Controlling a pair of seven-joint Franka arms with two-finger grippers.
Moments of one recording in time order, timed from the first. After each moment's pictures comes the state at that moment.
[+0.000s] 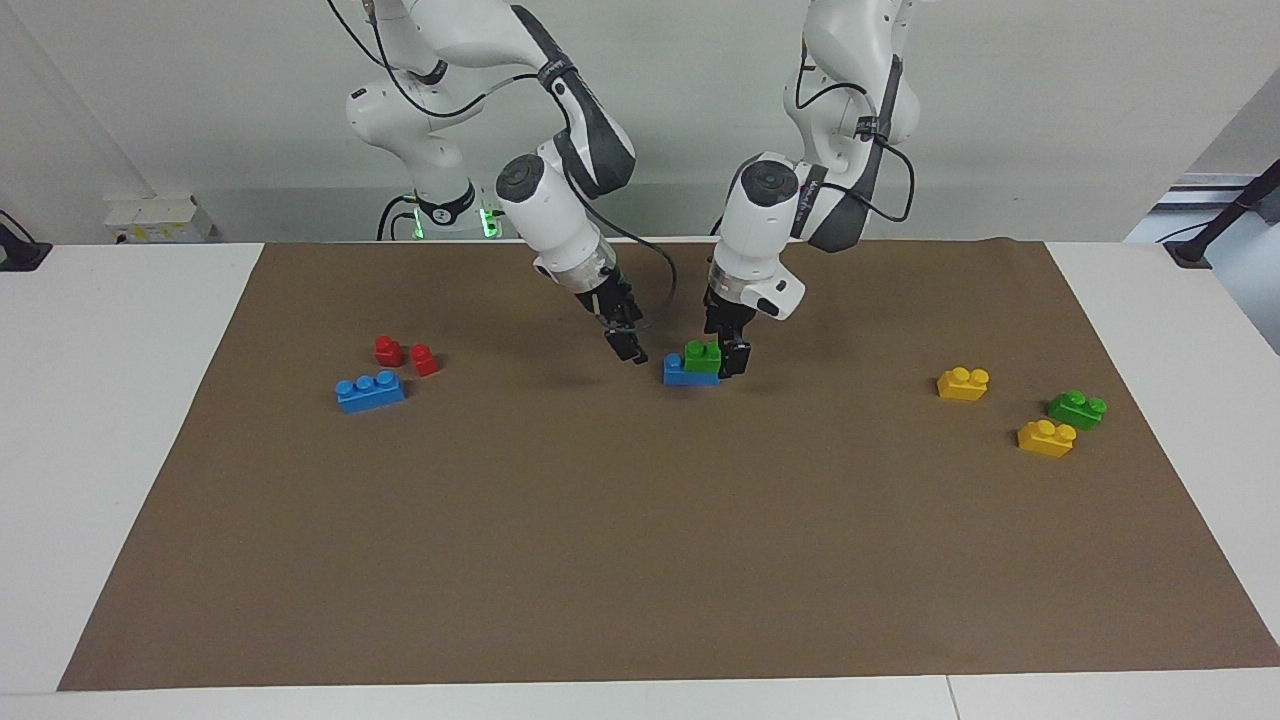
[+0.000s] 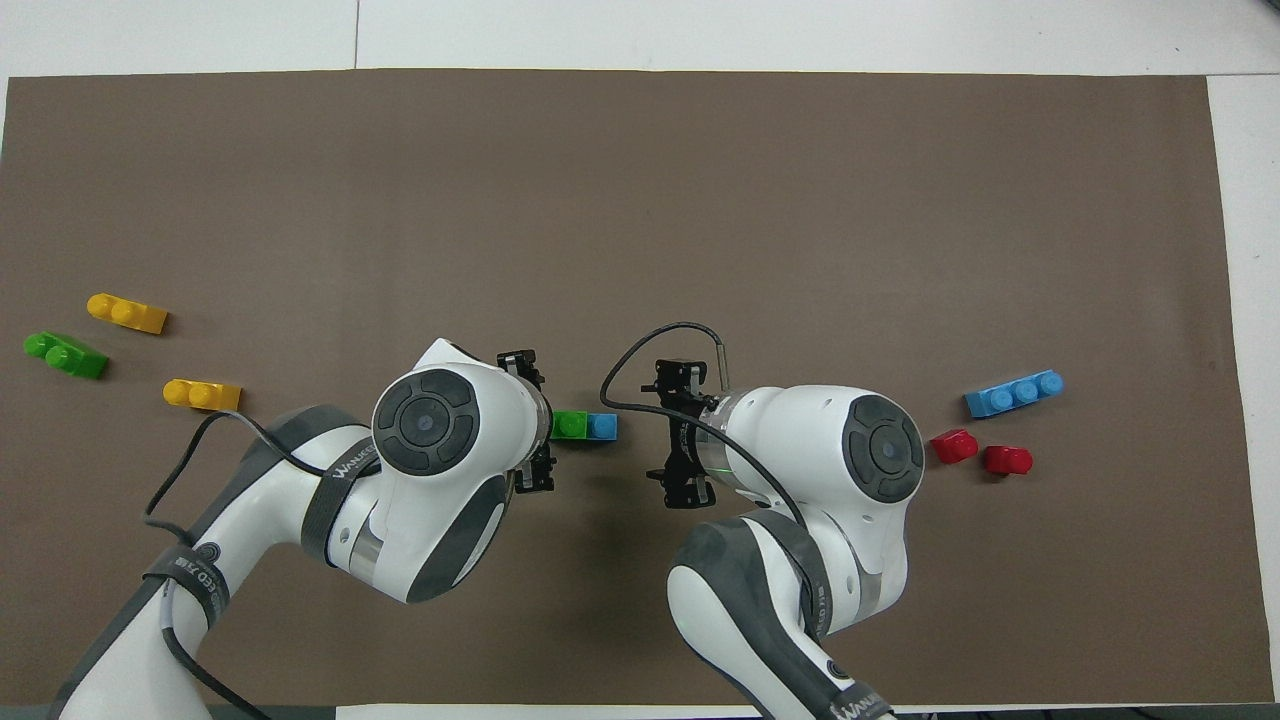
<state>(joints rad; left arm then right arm) -0.56 0.07 -0.05 -2.21 -0.06 2.37 -2.21 0.52 0.10 0.11 -2.22 0.59 2.58 1.67</state>
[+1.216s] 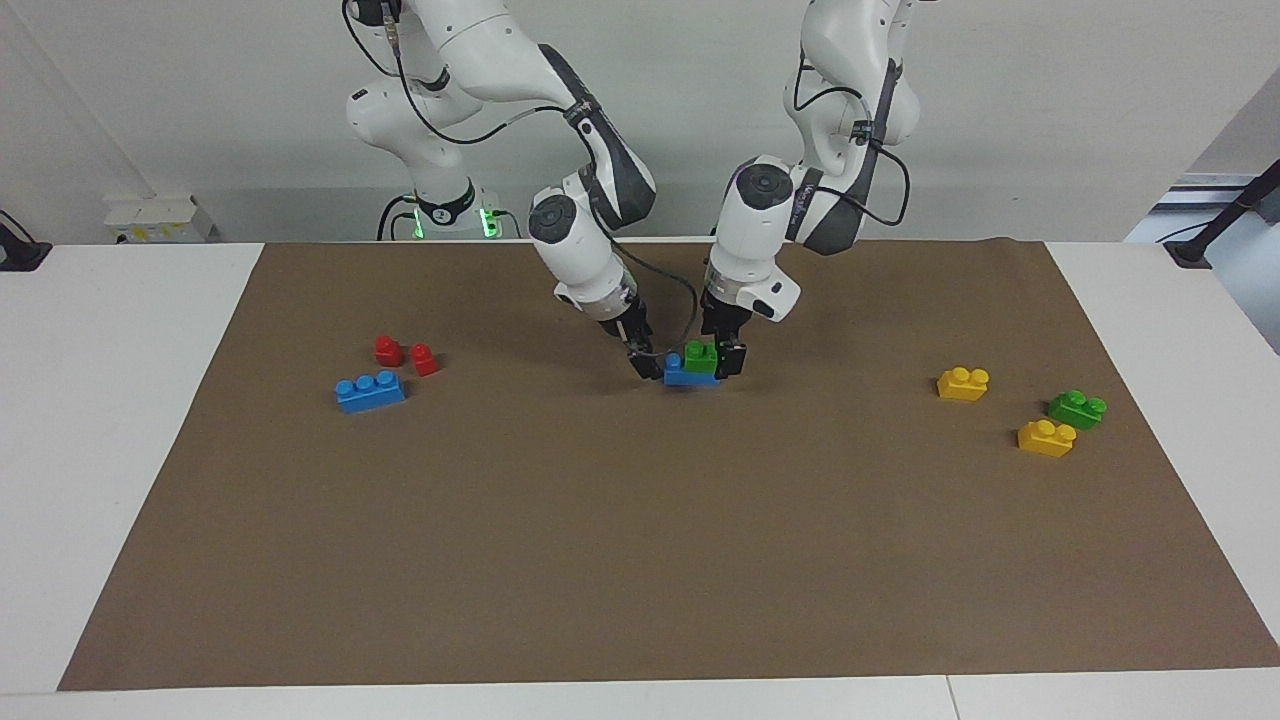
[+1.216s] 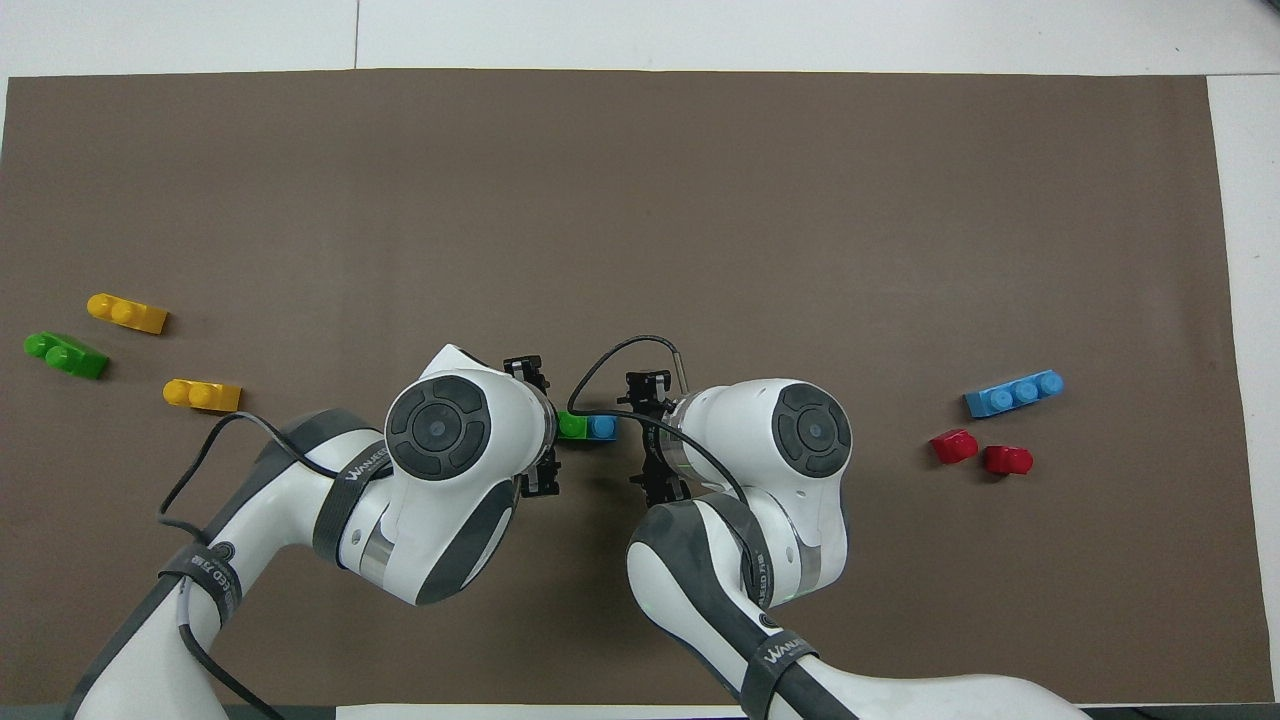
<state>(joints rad) -0.57 0.08 -0.05 -2.22 -0.06 2.38 -2.21 0.56 0.24 0.11 -2.15 0.59 2.59 1.60</state>
